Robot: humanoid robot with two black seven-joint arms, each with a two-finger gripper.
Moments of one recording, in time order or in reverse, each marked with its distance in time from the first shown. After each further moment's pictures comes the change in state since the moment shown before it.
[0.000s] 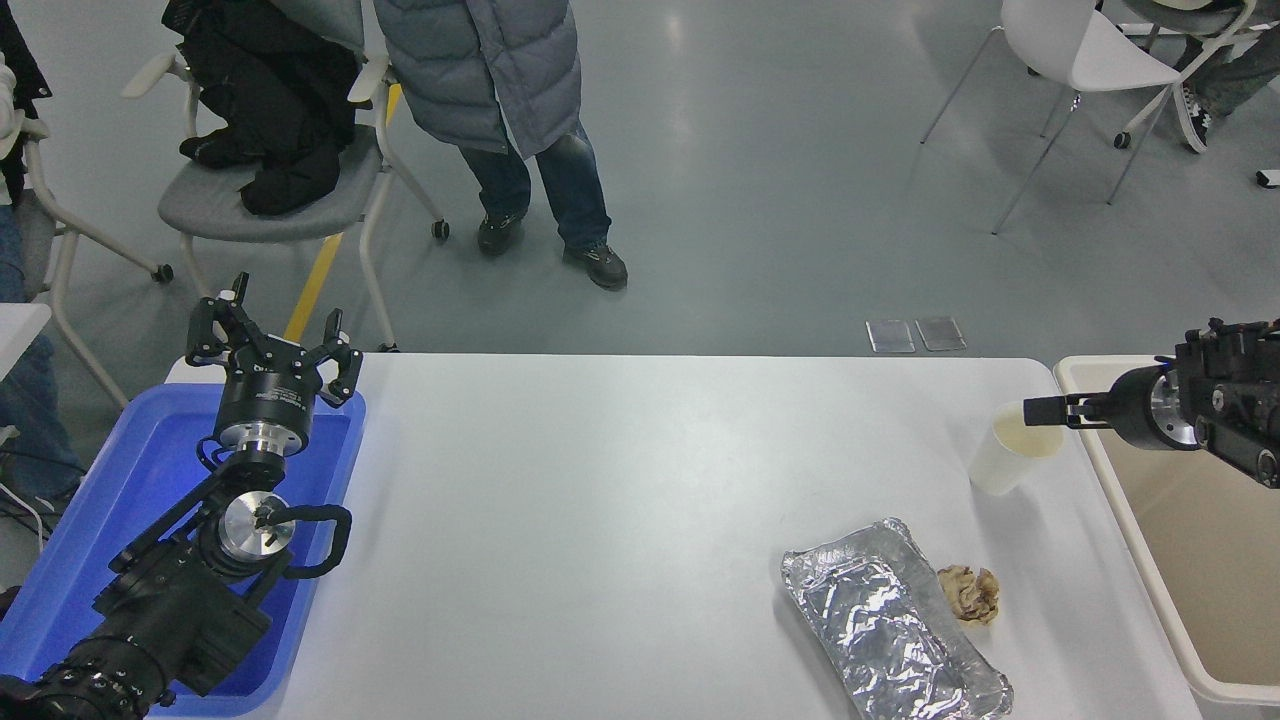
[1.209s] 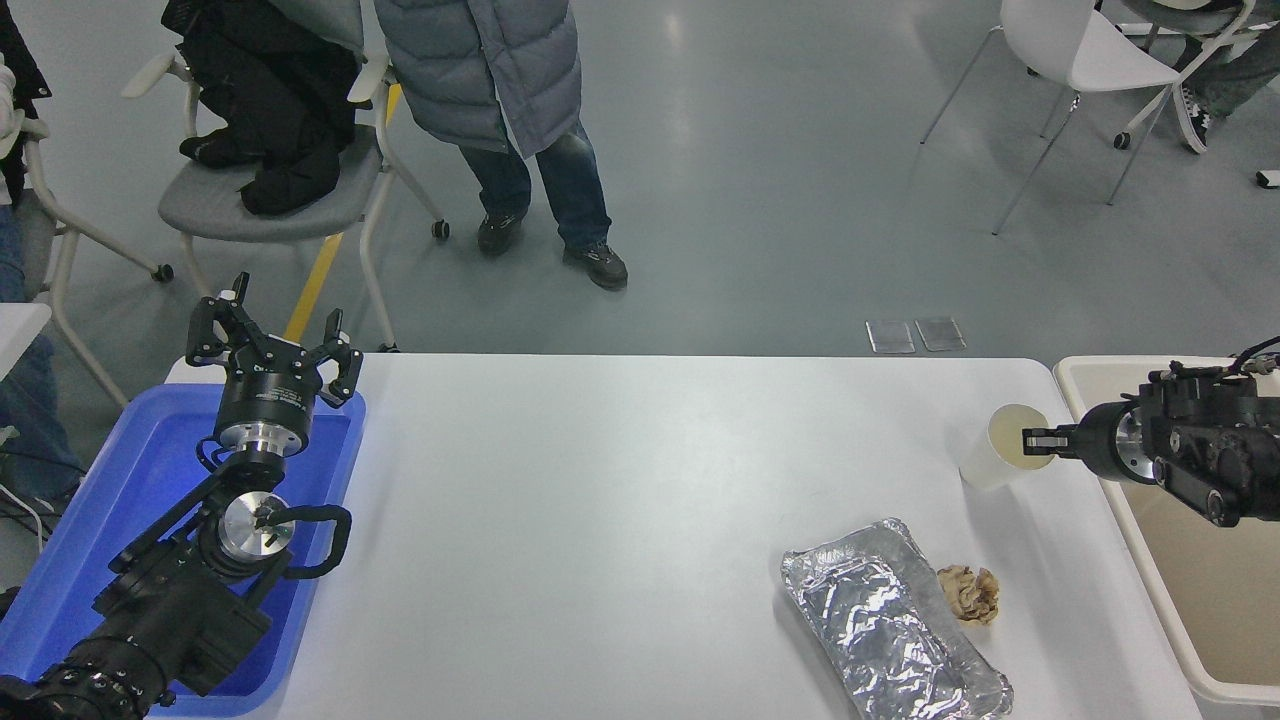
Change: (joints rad) left arm 0.000 0.000 0.000 0.000 0.000 0.001 0.000; right arm -0.083 0.063 0.038 -0.082 -0.002 -0.015 -0.015
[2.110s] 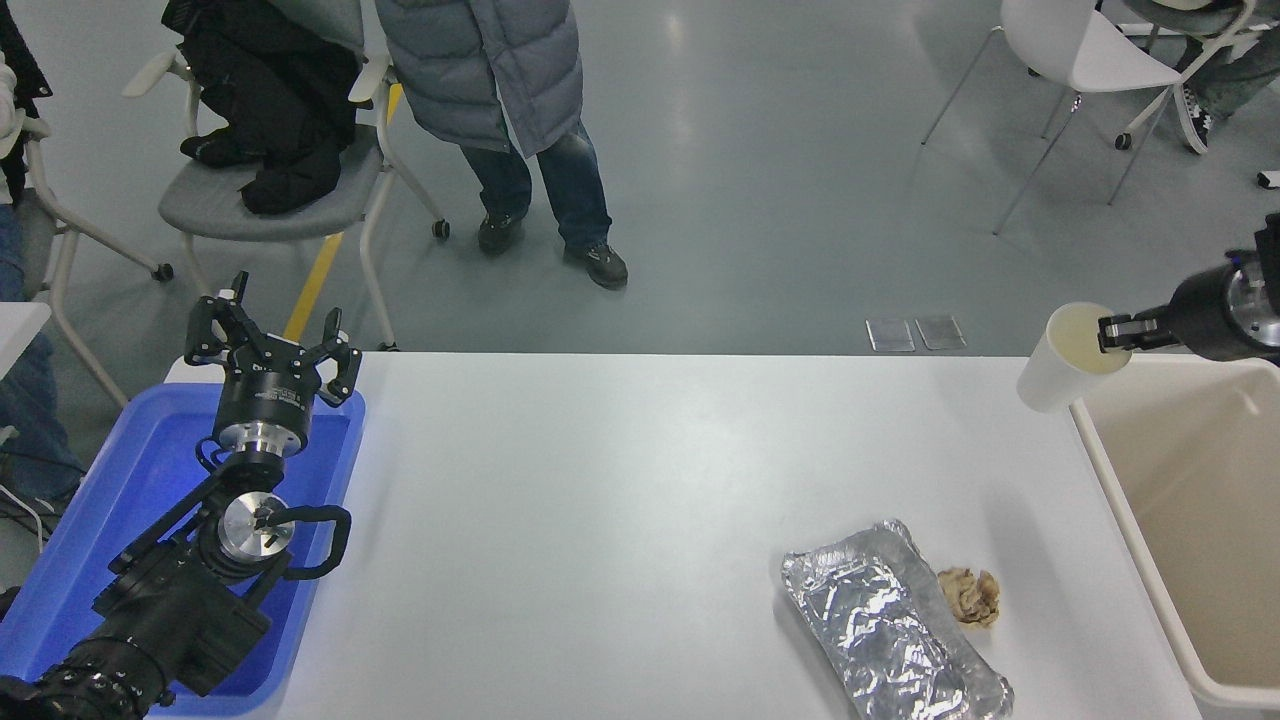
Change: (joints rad) left arm 0.000 0.000 -0.001 0.000 0.000 -0.001 0.000; right arm 0.833 -0.256 -0.421 0.607 -0.042 0.191 0.010
